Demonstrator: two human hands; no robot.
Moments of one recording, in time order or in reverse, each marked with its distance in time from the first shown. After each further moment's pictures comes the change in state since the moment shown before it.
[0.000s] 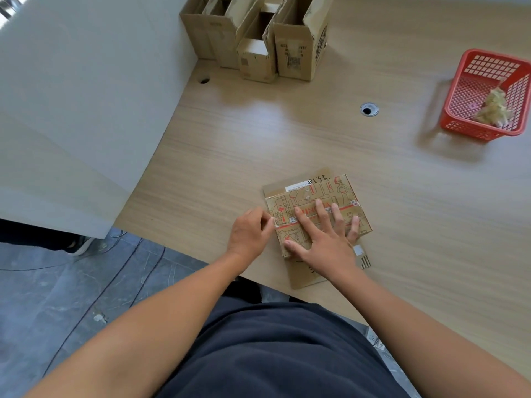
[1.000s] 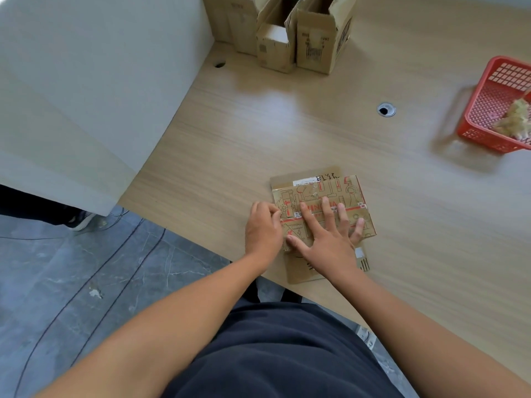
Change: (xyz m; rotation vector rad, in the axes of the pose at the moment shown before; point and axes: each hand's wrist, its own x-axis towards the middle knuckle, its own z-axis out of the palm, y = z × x) left_hand -0.012 0.021 0.027 -0.185 0.168 -0.312; right_hand -0.005 -0.007 -0.003 -0.006 -0.021 -0.009
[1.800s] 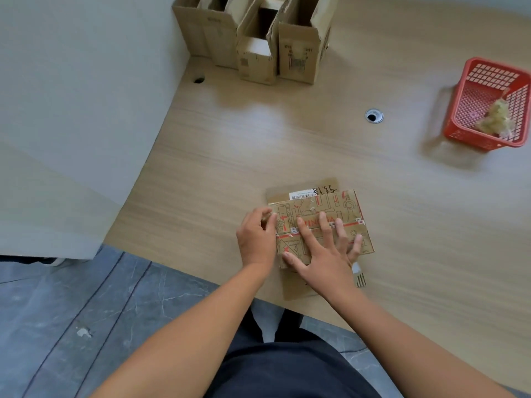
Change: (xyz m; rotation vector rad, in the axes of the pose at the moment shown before) left_hand 0.050 -0.007 -0.013 -0.180 0.118 0.092; right_hand 0.010 -0.033 0.011 0.049 0.078 0.115
